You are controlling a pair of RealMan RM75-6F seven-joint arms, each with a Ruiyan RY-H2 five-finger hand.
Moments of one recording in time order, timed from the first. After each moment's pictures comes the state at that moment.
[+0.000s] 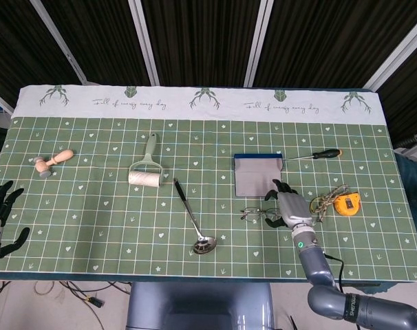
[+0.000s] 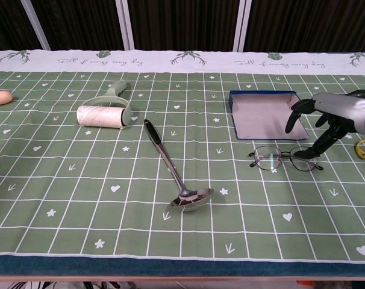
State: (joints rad) left arm -0.09 -1.06 -0.03 -1.65 1.54 1.52 0.01; right arm 0.60 -1.51 0.23 -1.67 -0.72 1.05 -0.50
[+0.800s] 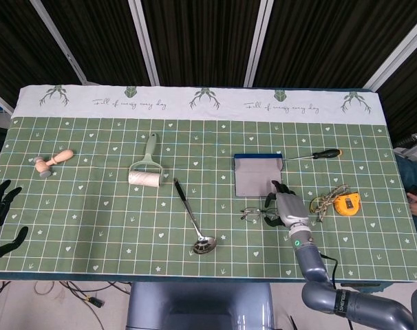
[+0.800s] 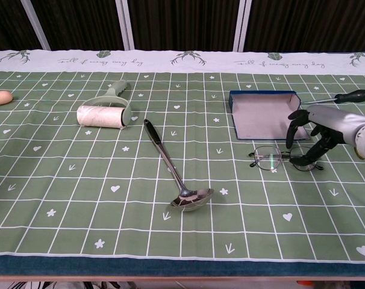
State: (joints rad) left arm -0.09 -1.06 -0.04 -1.65 1.53 1.52 0.01; right arm 0.61 -1.59 0.21 -1.52 -0.75 1.02 -0.41
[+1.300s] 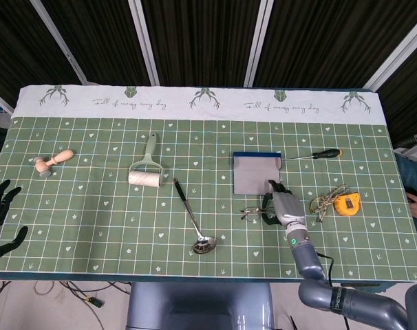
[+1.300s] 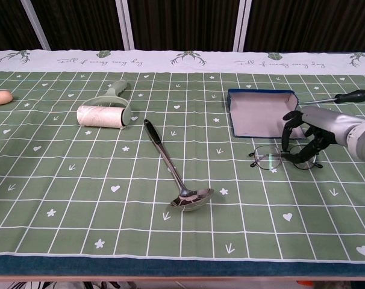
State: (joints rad) left arm -0.09 -1.06 -0.04 -1.65 1.52 1.51 0.02; right arm 0.63 -1.62 0.21 -1.49 -0.74 1.00 -0.41
